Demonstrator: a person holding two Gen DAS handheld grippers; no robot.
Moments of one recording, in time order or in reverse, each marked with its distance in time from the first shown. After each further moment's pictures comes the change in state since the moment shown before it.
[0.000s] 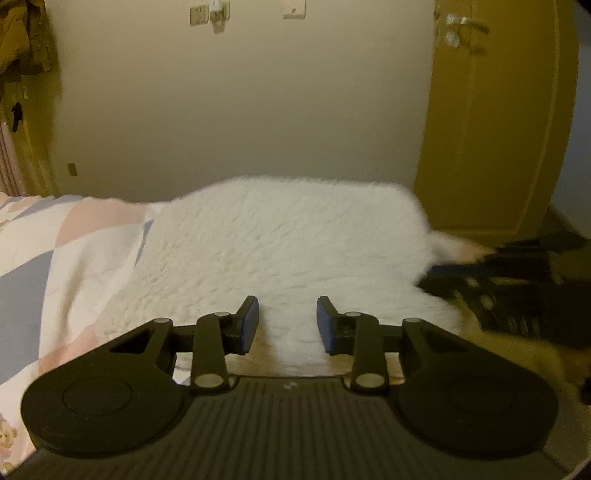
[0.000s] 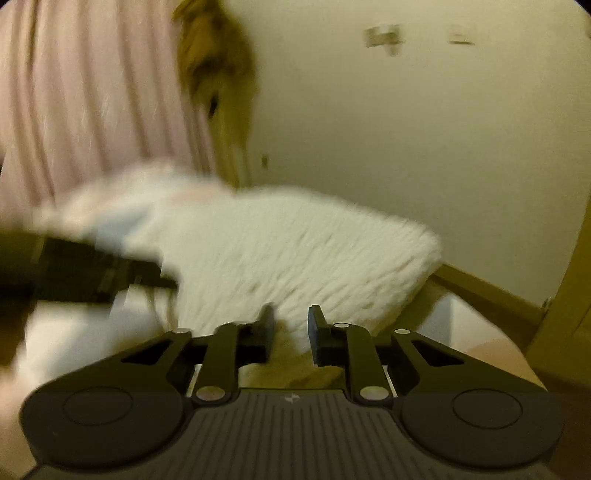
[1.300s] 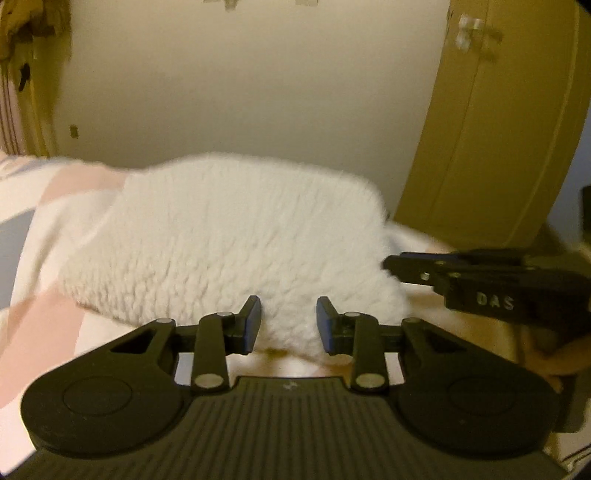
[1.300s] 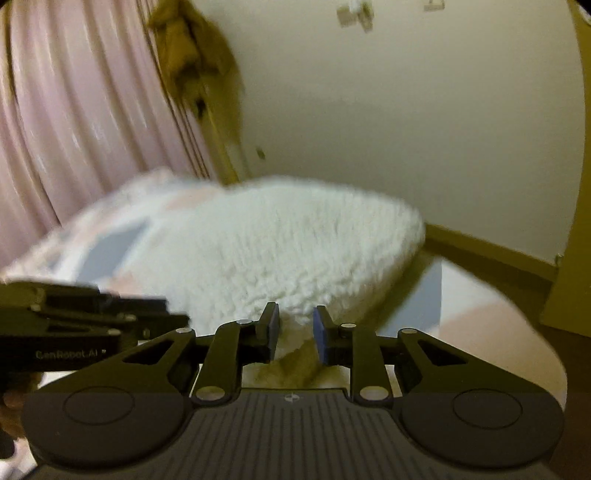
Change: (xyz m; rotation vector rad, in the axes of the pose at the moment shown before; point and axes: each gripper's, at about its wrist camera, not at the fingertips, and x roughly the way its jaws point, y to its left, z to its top) left arm 0.006 -0.031 -0.016 -0.084 0.120 0.028; right arm 0.002 -0.038 -0.014 0.094 0.096 0.035
